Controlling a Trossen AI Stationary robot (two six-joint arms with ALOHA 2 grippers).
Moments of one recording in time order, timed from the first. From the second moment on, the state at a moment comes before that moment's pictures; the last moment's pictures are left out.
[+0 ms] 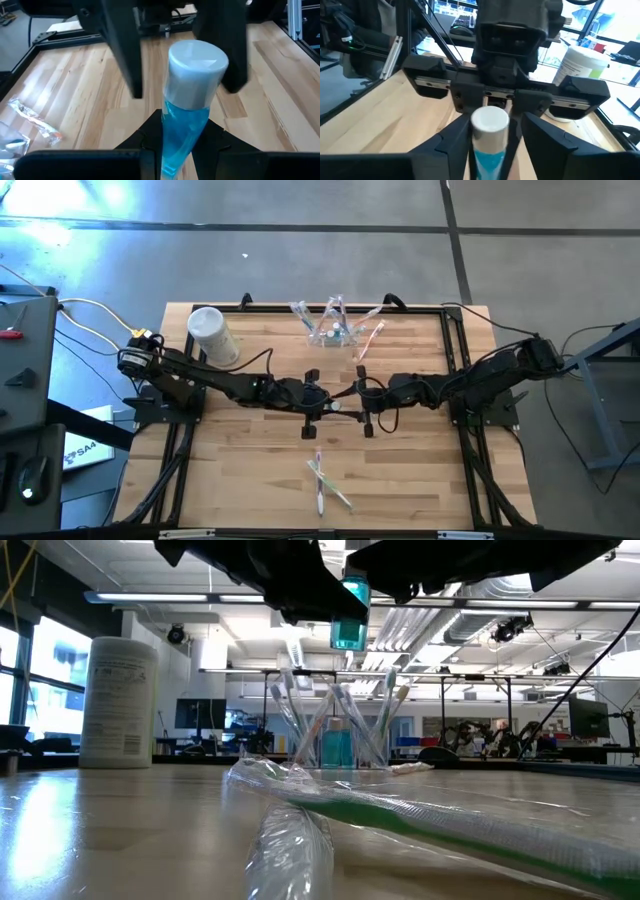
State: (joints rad) left arm -0.16 1.59 1.02 0.18 -0.18 0.05; right arm 0.17 1.41 0.68 0.61 0.08 -0.18
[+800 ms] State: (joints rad) left arm -0.16 1.59 1.02 0.18 -0.21 0.05; right arm 0.12 1.41 0.68 0.59 0.02 -0.19
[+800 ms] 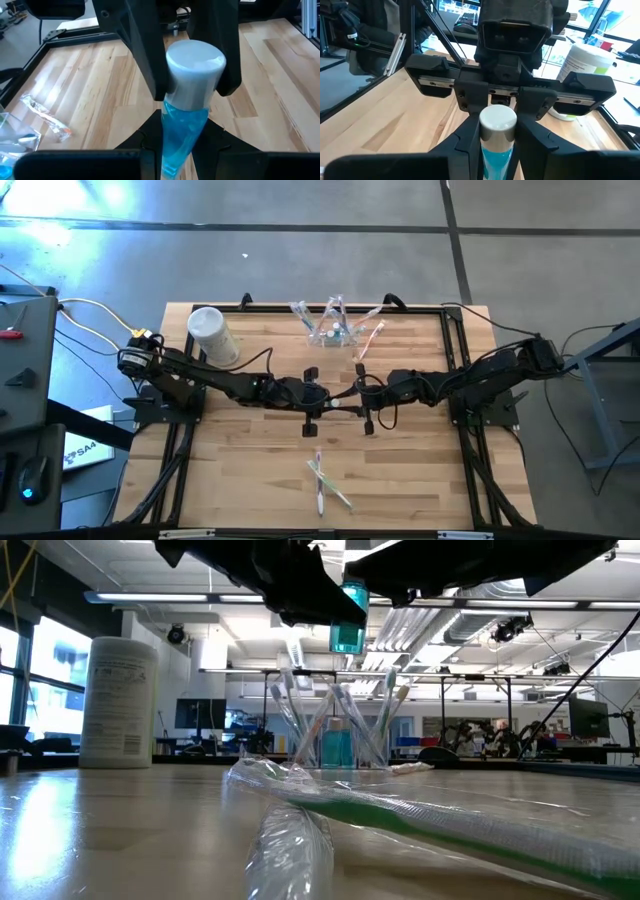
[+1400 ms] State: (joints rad) left arm -0.16 1.59 1.02 0.17 -0.24 0.01; right arm 0.15 1.35 0.68 0.50 0.23 -0.22
